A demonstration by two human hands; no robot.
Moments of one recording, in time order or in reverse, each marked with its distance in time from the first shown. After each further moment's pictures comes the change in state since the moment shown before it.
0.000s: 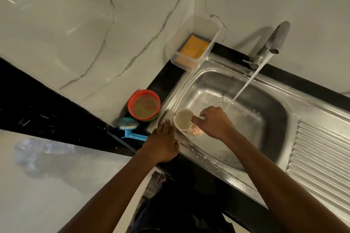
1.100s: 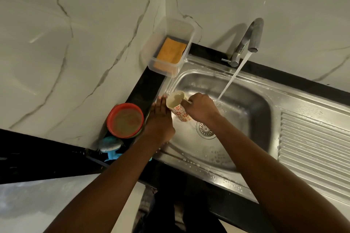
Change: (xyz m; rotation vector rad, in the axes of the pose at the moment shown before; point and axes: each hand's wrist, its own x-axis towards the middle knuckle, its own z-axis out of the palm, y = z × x) left_hand 0.114 0.010 -0.033 0.211 0.325 0.055; right_hand 0.061 -0.004 -0.016 0.000 0.152 0.154
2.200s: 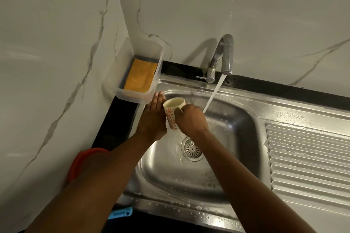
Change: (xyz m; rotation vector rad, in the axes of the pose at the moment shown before) left_hand 0.140 0.015 -0.012 0.100 0.291 0.282; right_hand 0.053 0.030 -0.016 0.182 0.194 0.205
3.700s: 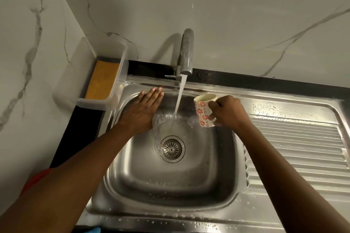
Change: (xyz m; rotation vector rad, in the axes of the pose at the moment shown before) left_hand 0.059 0.030 -0.016 0.094 -0.099 0.312; right_hand 0.014 0.150 -0.126 0.038 0.012 0.208
